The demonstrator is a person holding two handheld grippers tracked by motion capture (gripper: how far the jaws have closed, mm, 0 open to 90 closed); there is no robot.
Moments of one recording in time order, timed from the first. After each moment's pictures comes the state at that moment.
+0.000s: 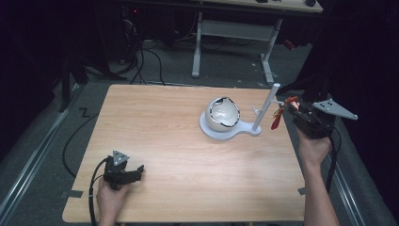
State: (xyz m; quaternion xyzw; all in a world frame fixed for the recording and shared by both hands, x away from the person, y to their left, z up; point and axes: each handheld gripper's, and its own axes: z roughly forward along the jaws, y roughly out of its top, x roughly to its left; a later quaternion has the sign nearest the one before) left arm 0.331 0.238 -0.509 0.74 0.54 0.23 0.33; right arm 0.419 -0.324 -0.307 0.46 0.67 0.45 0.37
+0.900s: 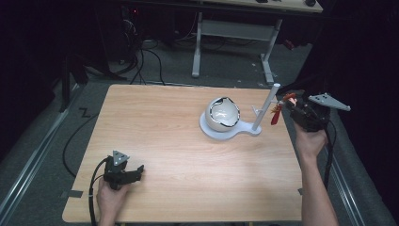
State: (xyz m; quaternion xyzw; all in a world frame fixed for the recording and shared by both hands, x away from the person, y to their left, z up) left arm 0.331 0.238 -0.509 0.74 0.54 0.23 0.33; right arm 0.445 -0.325 -0.314 0.48 0.67 0.44 0.36
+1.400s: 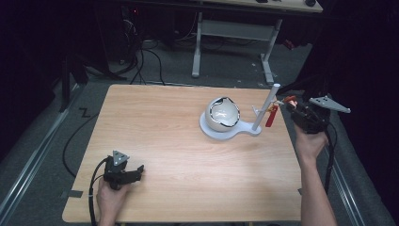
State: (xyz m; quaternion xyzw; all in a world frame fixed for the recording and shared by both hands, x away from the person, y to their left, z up) left arm 0.331 0.238 -0.509 0.74 0.54 0.23 0.33; right arm 0.447 -0.331 -0.324 0.49 0.67 0.44 0.34
